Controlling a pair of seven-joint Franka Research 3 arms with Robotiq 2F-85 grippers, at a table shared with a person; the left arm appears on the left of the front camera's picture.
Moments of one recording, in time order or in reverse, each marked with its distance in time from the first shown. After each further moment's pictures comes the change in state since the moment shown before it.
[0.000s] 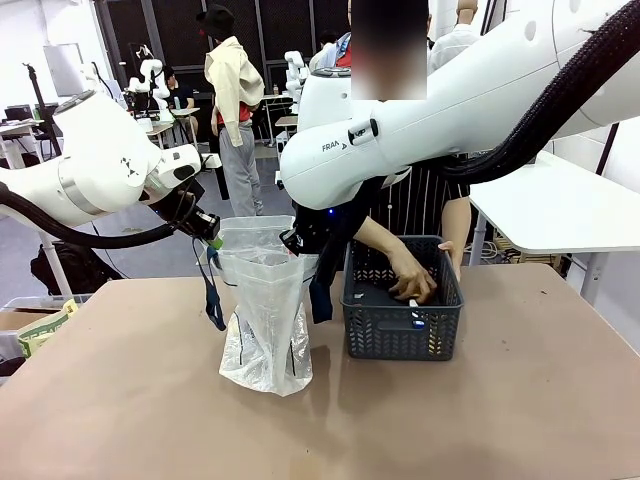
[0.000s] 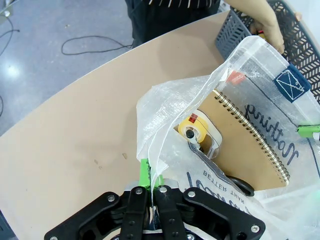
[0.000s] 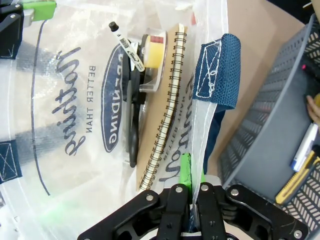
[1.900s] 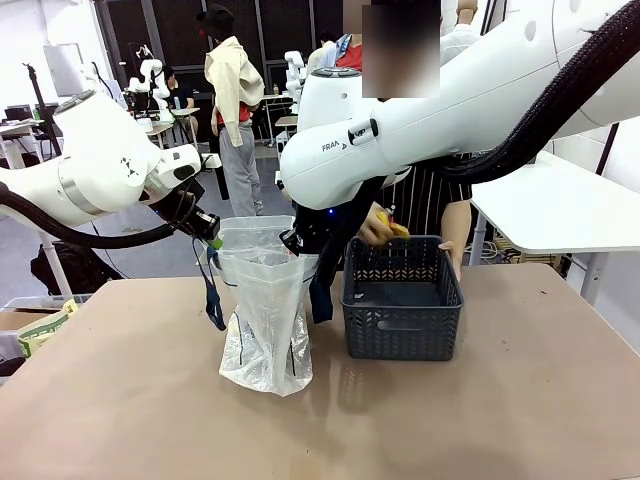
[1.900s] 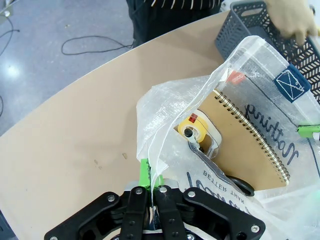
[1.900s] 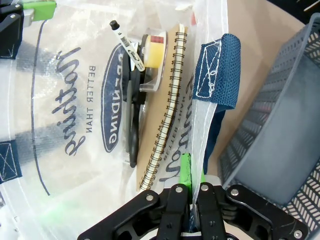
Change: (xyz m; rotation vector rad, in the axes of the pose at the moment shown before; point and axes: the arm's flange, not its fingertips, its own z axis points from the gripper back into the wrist) left arm 0.000 0.000 0.000 0.000 0.000 0.000; right arm 0.000 0.000 0.000 0.000 0.000 0.000
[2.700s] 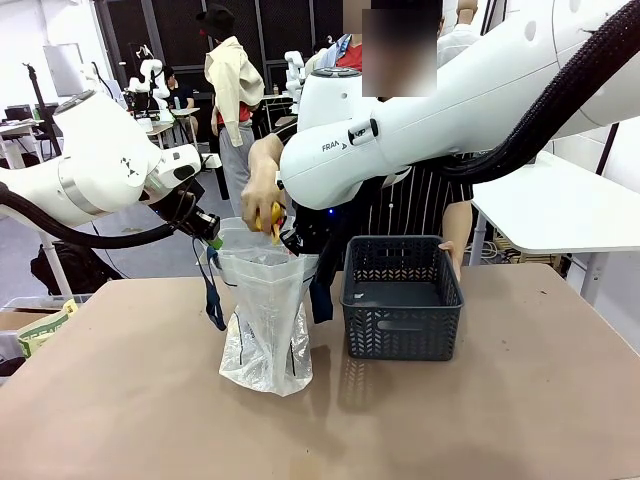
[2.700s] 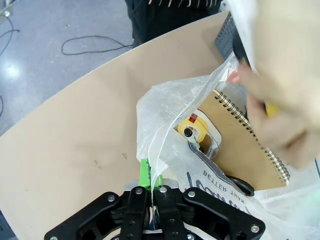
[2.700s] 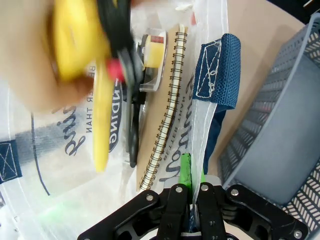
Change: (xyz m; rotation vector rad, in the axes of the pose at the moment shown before) left arm 0.000 0.000 0.000 0.000 0.000 0.000; right arm 0.000 0.000 0.000 0.000 0.000 0.000
